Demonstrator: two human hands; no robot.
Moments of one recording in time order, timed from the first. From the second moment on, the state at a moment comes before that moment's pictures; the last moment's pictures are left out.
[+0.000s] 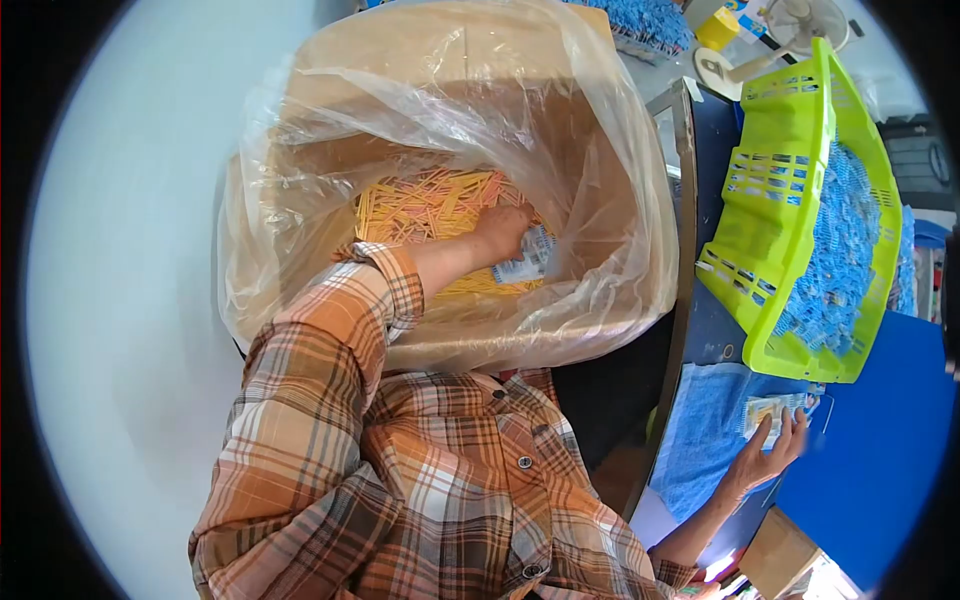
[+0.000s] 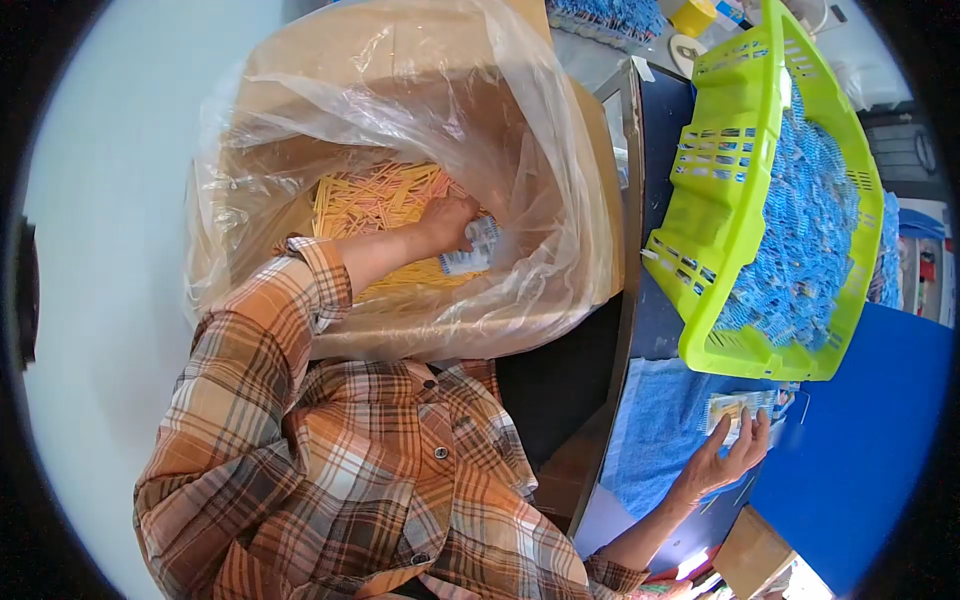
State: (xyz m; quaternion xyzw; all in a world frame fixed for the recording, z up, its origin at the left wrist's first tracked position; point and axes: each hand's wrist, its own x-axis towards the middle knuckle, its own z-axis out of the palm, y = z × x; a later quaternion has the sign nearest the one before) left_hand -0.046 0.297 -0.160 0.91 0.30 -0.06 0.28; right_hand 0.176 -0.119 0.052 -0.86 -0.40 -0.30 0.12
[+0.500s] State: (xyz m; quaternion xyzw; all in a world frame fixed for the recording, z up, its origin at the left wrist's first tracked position) left_hand -0.086 0.299 -0.093 0.88 0.27 -0.03 0.40; right_hand 0.088 0.016 0.078 -0.70 -0.63 -0.14 0.31
